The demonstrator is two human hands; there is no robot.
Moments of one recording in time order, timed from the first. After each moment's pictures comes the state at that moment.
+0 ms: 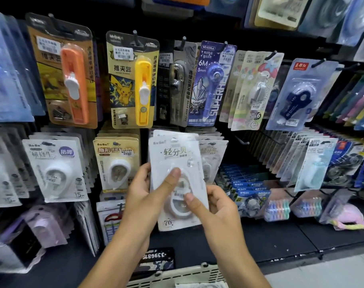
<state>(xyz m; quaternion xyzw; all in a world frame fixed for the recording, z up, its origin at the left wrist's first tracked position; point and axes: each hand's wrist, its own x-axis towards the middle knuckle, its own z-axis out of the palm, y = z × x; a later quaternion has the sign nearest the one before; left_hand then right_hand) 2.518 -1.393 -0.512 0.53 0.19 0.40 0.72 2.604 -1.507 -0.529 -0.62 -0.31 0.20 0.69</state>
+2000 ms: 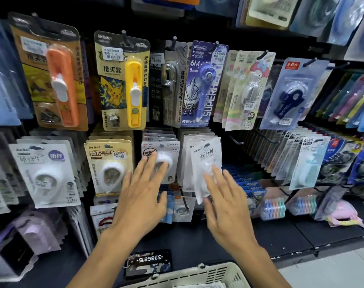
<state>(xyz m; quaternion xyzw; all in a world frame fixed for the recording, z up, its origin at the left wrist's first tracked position) 2.537 -1.349 -0.540 0.94 0.27 0.21 0.07 2.677 -1.516 -0.576 -0.82 -0.47 -0.25 0.23</state>
